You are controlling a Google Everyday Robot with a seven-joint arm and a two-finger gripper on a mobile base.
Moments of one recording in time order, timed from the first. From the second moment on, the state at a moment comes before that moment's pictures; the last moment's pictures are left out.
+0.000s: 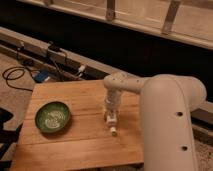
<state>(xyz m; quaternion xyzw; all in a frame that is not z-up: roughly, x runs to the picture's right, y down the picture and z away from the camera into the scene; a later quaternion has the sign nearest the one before) 0.023 0.163 0.877 -0.35 0.24 0.59 0.68</state>
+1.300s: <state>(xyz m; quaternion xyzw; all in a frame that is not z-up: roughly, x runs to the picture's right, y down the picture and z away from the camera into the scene) -0.191 0.045 0.800 -0.29 0.17 0.39 0.86</state>
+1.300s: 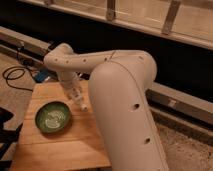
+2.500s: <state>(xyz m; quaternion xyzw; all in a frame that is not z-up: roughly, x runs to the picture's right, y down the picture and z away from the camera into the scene) -0.232 0.061 0.789 -0.31 0.14 0.33 0.88</state>
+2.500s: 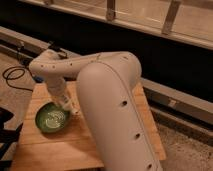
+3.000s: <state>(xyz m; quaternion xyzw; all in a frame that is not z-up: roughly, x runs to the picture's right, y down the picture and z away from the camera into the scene) -0.283 0.095 0.776 -0.34 0.13 0.25 0.89</state>
